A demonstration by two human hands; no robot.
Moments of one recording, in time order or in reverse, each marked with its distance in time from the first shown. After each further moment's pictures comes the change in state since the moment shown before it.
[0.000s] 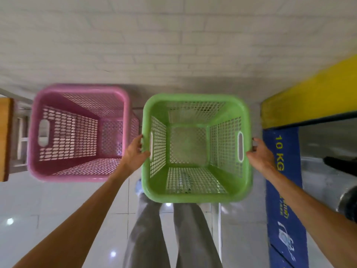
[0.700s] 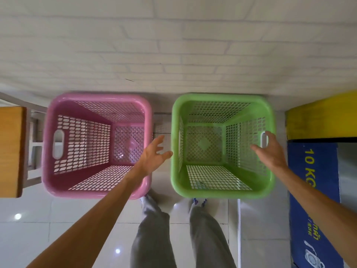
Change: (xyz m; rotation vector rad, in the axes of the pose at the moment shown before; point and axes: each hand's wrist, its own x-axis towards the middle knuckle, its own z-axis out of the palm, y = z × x) left_hand 0.078 -0.006 -0.043 -0.017 -0.144 0.098; right_hand 0.040 -0.102 0.053 0.085 0.017 -0.004
